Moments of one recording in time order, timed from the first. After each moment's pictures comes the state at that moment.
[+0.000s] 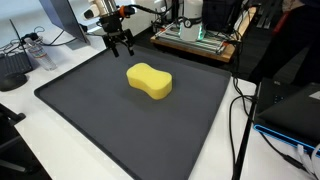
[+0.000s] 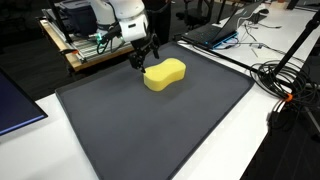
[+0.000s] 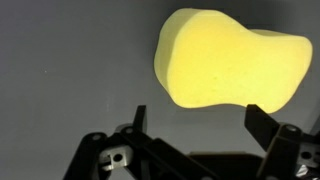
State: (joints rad) arm -0.23 0.22 0.01 -2.20 0.39 2.39 -0.68
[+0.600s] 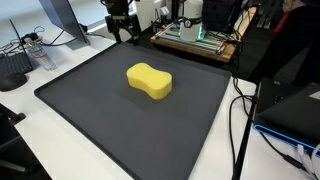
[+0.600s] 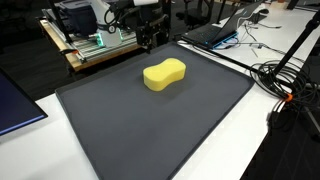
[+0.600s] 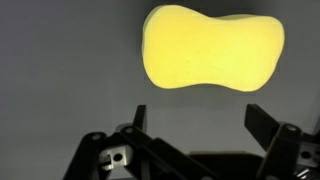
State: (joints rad) arm -0.11 0.05 0.00 -2.25 0.16 2.39 -0.26
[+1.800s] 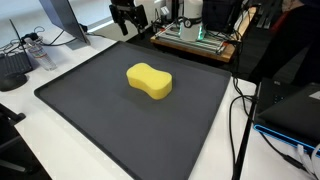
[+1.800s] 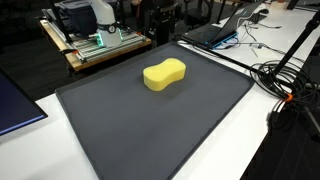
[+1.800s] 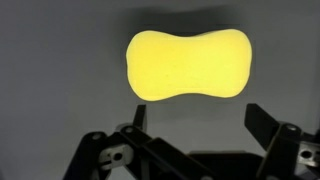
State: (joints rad) arm -0.03 0.06 0.00 -2.10 0.04 2.11 0.03
